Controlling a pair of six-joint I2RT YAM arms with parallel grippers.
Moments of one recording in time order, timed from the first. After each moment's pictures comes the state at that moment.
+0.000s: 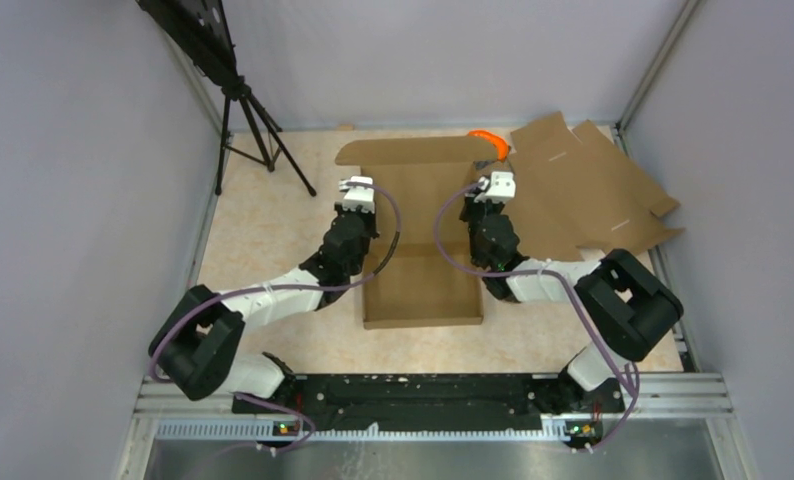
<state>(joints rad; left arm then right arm) -0.68 1.39 0.66 0.61 -0.56 -0.04 0.71 1.59 0.67 1.07 0.71 0.04</state>
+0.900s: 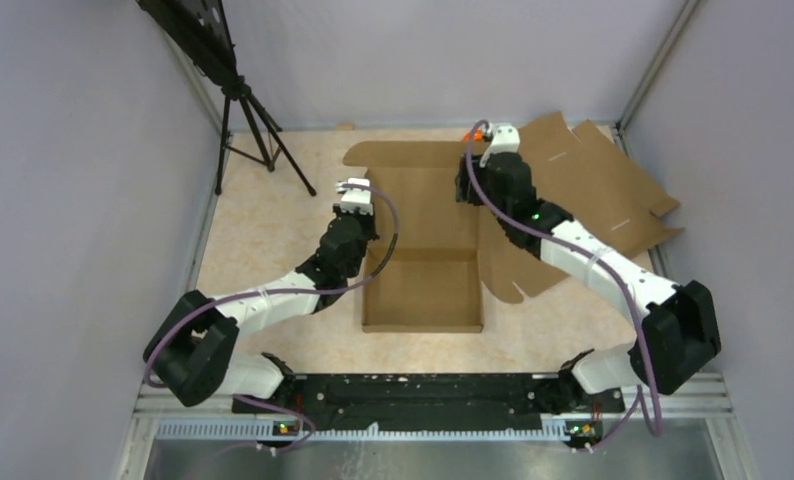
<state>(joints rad) -0.69 1.34 0.63 0.60 -0.54 -0.08 0.64 1.38 1.05 0.01 0.39 0.26</state>
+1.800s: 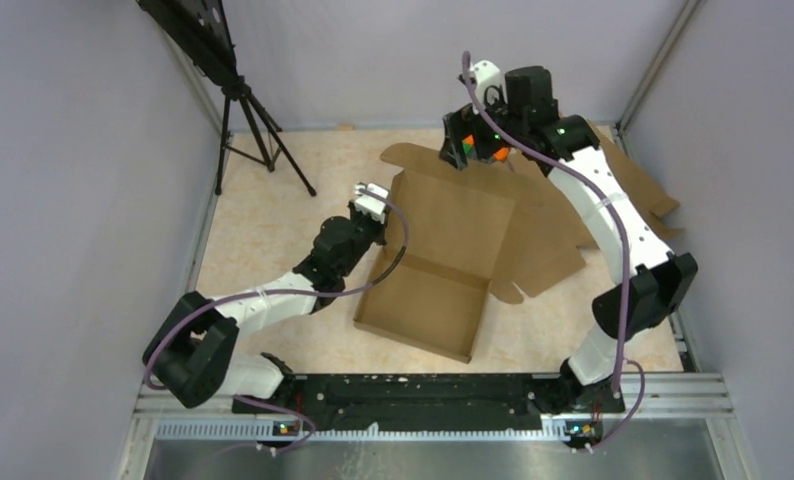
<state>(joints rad) -0.66 1.34 0.62 0.67 -0.15 0.08 0.43 1.65 1.87 -0.70 -0.29 -0.10</state>
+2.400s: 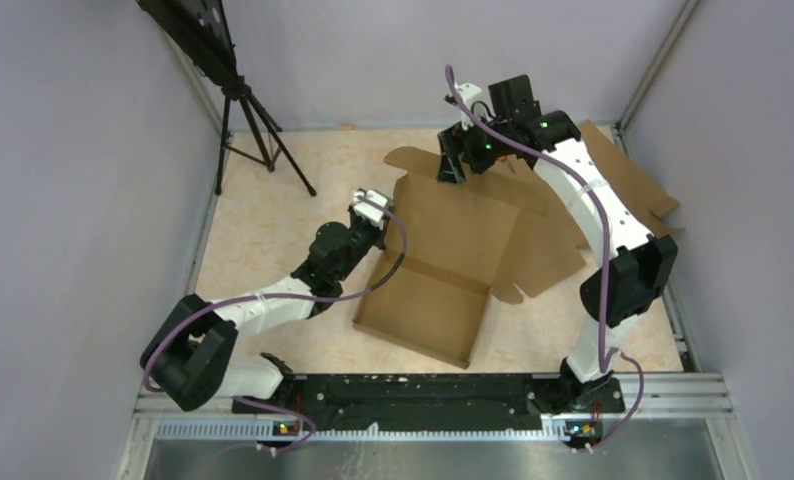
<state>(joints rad) -0.66 1.32 0.57 0.76 -0.07 0.10 0.43 1.77 1.91 -0.89 -0.41 -0.13</state>
